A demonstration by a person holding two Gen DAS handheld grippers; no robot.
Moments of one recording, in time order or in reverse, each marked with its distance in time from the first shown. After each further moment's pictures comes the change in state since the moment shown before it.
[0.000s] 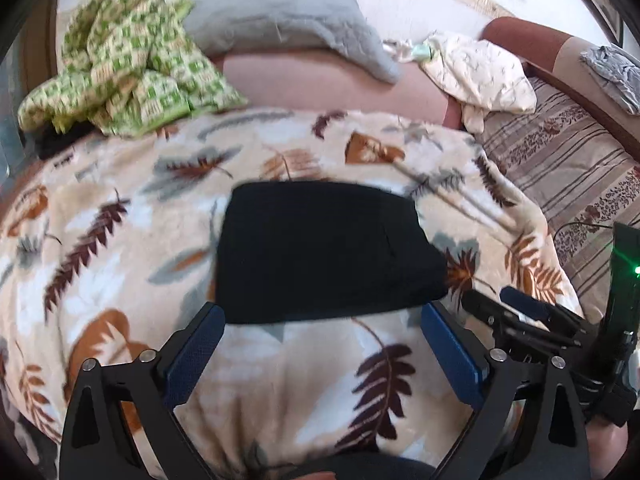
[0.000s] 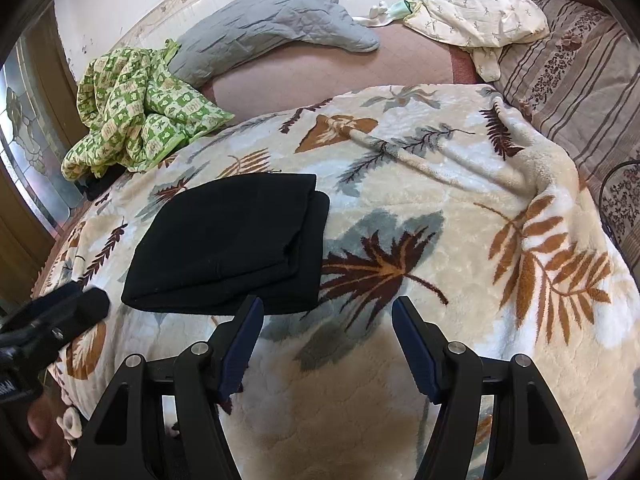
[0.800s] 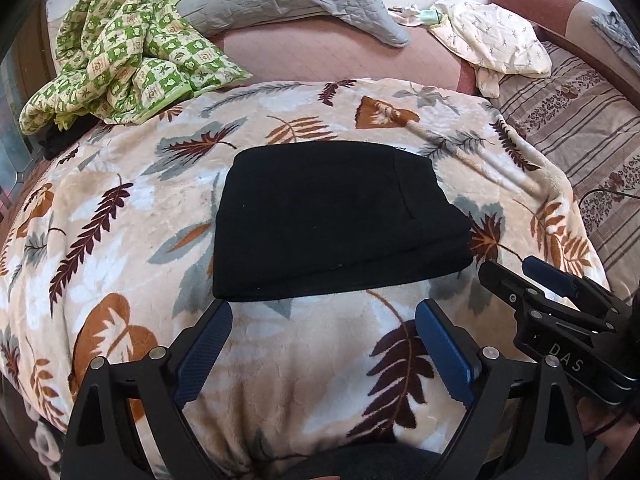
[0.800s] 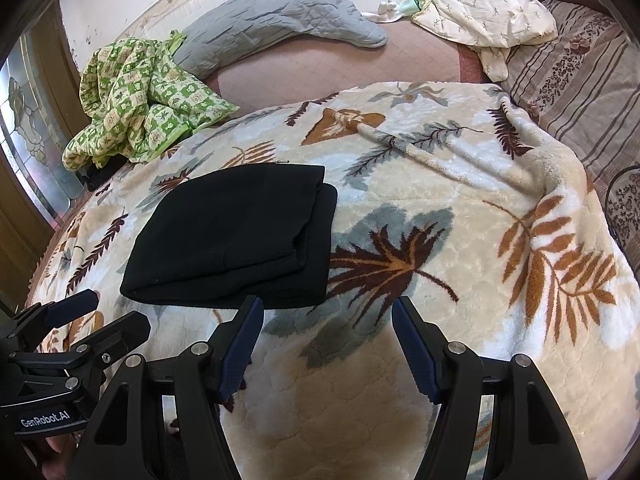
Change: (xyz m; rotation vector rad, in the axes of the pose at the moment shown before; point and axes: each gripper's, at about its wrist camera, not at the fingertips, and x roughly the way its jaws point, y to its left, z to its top) left arm 0.022 -0.022 0.001 0.042 0.078 0.092; right arm 0.005 0.006 -0.003 -0.023 0.012 0.001
